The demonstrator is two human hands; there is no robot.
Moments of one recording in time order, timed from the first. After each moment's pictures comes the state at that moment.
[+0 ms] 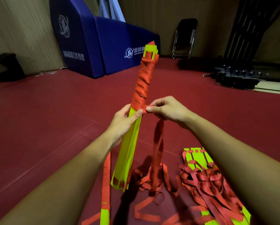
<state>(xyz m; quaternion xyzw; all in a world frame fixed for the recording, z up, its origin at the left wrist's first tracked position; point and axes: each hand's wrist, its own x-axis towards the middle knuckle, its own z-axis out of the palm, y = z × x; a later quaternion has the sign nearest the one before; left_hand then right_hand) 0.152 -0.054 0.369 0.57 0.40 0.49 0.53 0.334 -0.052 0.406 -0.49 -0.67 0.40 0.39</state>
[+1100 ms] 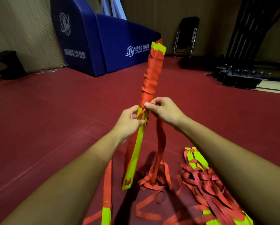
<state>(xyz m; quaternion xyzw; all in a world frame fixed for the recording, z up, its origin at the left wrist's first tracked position) 0.155 -0.046 0.363 0.63 0.44 0.42 0.48 0.315 -0.033 0.384 -0.54 -0.67 0.28 0.42</state>
